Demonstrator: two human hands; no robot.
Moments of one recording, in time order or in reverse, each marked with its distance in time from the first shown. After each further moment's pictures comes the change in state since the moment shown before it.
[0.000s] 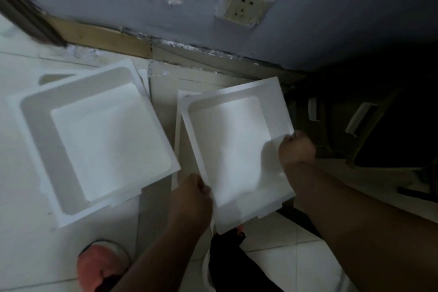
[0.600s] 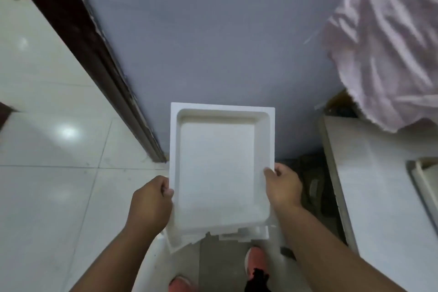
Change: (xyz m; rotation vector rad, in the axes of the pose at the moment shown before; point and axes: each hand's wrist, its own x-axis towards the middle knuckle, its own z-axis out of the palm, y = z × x) left_hand -0.308 0.163 -0.337 0.219 0.479 0.250; right_hand -0.245 -0.169 -0.361 0.706 -0.197 -0.057
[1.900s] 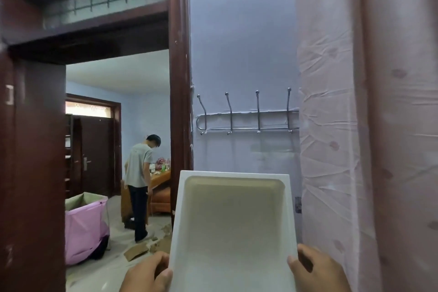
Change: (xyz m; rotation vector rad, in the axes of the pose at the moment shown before) left_hand -0.254 0.220 -0.451 0.020 0.335 0.450; right_hand -0.261 -0.395 -0.314 -0.036 0.091 -1.073
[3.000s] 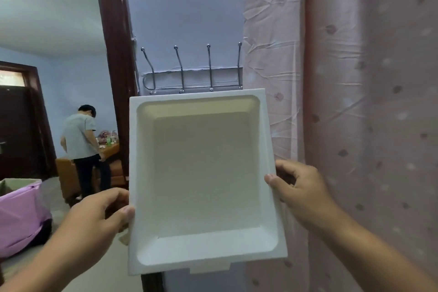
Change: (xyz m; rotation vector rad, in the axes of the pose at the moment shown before) left_hand -0.040 0.053 -0.030 -0.138 0.218 0.179; right_hand -0.042 -0.024 -0.078 0.214 0.168 -0.203
